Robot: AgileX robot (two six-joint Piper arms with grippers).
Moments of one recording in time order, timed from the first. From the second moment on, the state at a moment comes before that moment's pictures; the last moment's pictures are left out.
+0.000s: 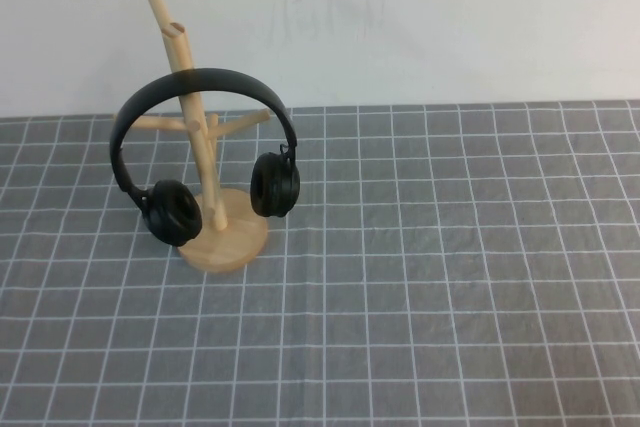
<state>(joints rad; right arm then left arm) -0.03 -0.01 0.02 -0.08 0.39 0.10 -0.08 -0.01 0.02 0.02 -0.13 -0.03</state>
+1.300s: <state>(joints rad) -0.03 -0.01 0.02 -0.08 0.39 0.10 -0.09 0.82 -0.72 0.13 0.03 0.04</state>
